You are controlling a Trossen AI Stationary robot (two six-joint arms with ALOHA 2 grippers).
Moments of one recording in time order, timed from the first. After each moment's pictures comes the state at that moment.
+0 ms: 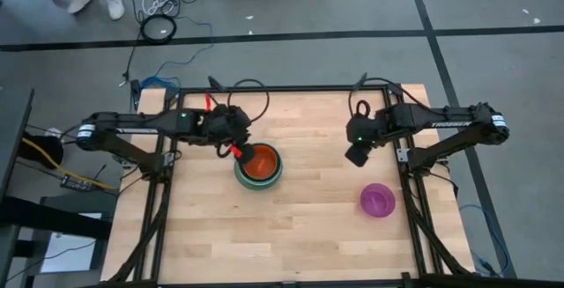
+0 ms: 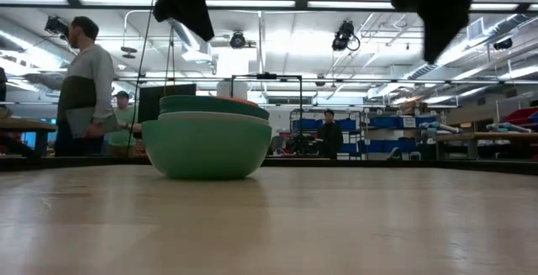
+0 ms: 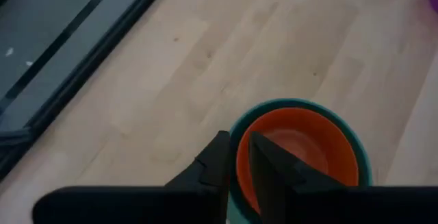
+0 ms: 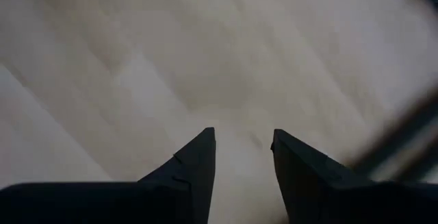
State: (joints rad) left arm 0.01 1.33 1.29 -0.90 -0.41 -0.42; right arm 0.00 1.21 1.18 -1.33 0.27 0.65
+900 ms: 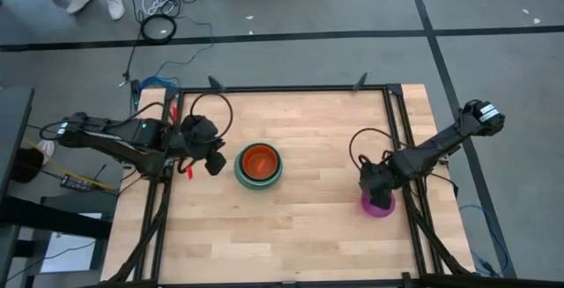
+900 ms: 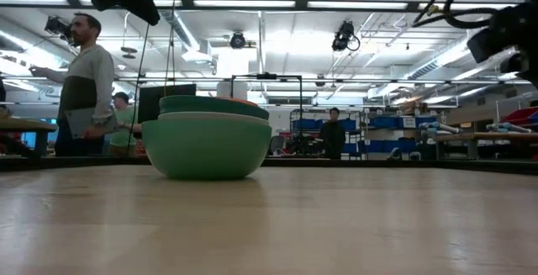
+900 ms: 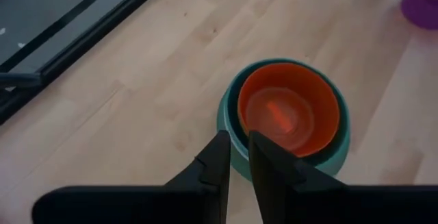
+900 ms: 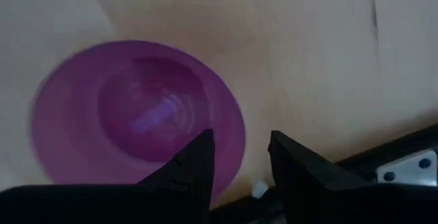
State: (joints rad) left arm -0.19 1.03 1.10 -1.02 -0.52 -0.69; right arm 0.47 1.20 0.77 -1.19 0.06 0.85
